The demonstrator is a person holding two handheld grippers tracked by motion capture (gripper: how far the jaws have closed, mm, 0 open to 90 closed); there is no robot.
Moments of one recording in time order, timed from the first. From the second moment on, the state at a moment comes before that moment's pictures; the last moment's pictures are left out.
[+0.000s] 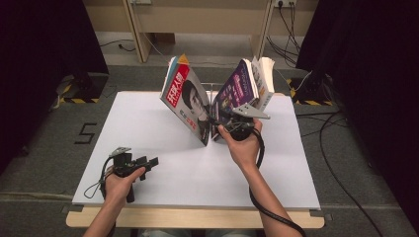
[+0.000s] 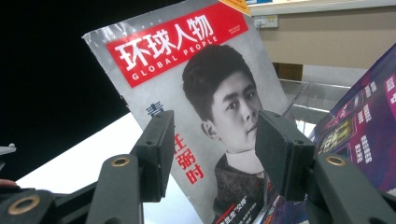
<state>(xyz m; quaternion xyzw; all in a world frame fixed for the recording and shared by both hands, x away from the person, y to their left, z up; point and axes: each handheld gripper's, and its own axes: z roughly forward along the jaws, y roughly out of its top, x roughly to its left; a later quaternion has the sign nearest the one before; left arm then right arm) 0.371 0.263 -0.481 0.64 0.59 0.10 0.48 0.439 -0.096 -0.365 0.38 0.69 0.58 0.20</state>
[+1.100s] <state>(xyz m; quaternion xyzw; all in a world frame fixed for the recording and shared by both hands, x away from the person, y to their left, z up) 0.370 0.264 -0.481 0.64 0.59 0.10 0.48 0.424 -0.100 -0.388 0.38 0.71 0.56 0.20</state>
